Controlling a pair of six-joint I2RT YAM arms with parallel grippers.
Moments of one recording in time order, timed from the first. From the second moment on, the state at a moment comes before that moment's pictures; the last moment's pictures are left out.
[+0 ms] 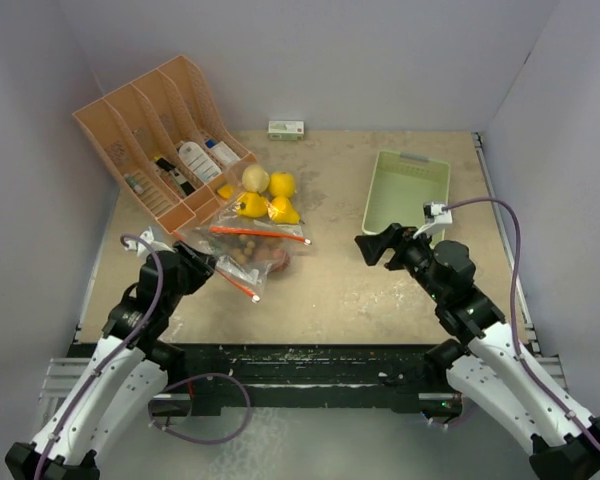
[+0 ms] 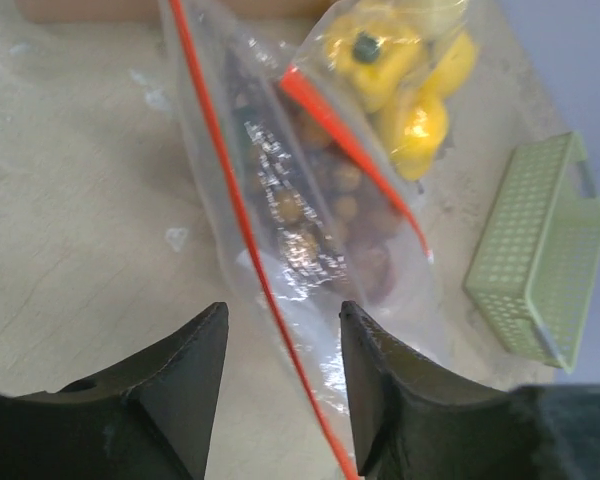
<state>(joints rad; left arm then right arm) -0.37 0.51 0.53 -0.51 -0.24 -0.98 0.51 0.62 0.56 -0.11 0.04 0.55</state>
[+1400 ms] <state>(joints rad) -0.41 0.60 0.53 -0.23 -0.05 -0.95 0.99 1.51 0.76 0.58 -0.01 0.73</state>
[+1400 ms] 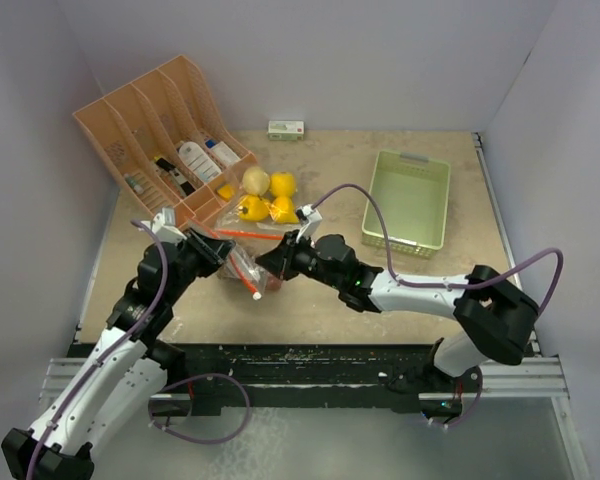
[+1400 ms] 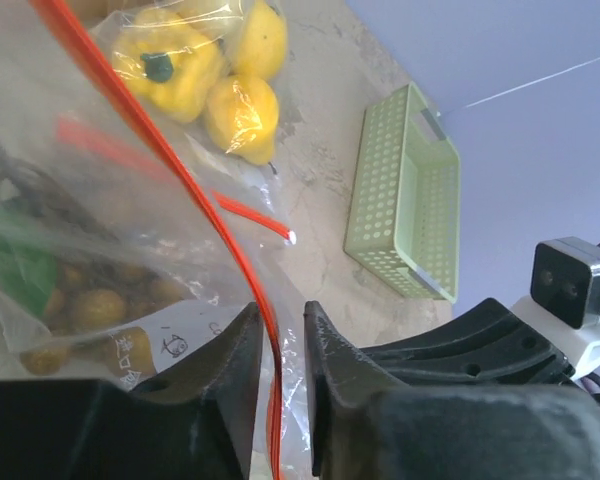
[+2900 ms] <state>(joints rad) -0.50 0.75 0.56 -0.04 0.06 -0.92 0.87 1.33 0.89 0.19 0.05 0.86</state>
